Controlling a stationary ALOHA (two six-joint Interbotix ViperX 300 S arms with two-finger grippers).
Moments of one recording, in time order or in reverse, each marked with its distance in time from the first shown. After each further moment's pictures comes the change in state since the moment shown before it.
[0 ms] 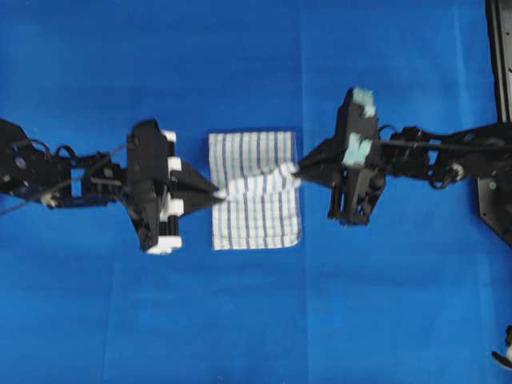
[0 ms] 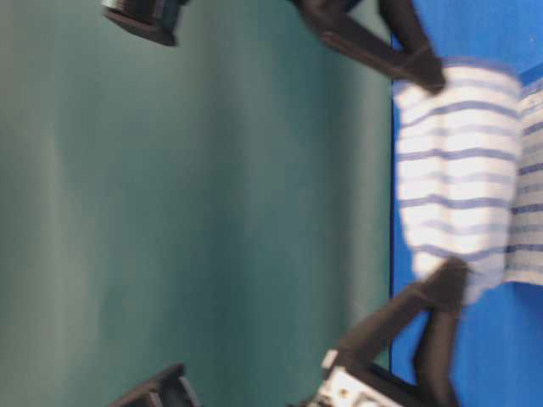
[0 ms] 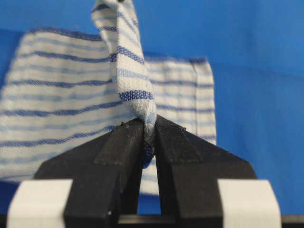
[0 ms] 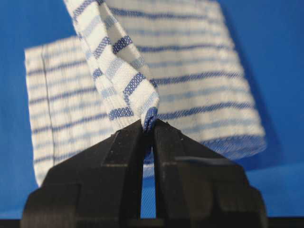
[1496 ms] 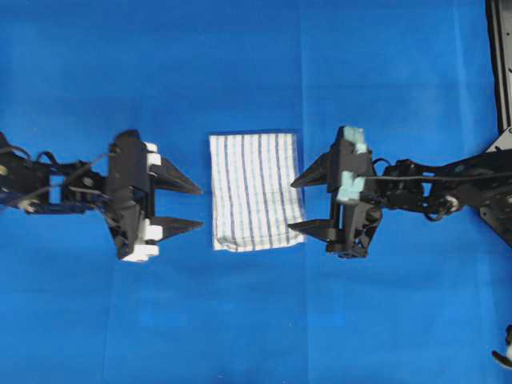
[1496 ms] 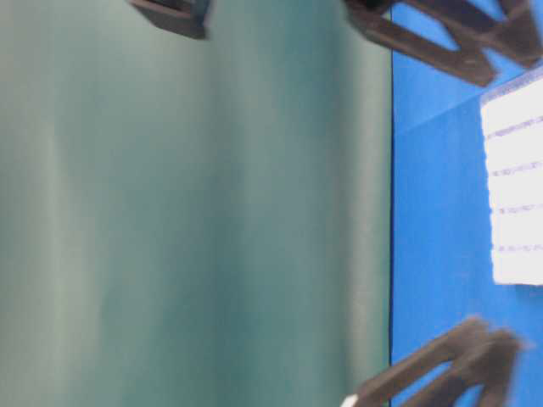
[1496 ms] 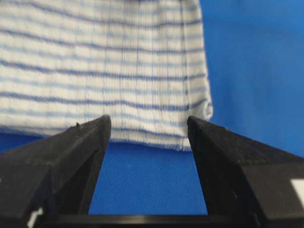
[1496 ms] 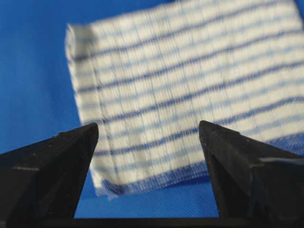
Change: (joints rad) left arm -0.026 -0.110 0.100 0.000 0.041 -0.017; right arm 0.133 0.014 -0.008 0.115 -0.057 -0.018
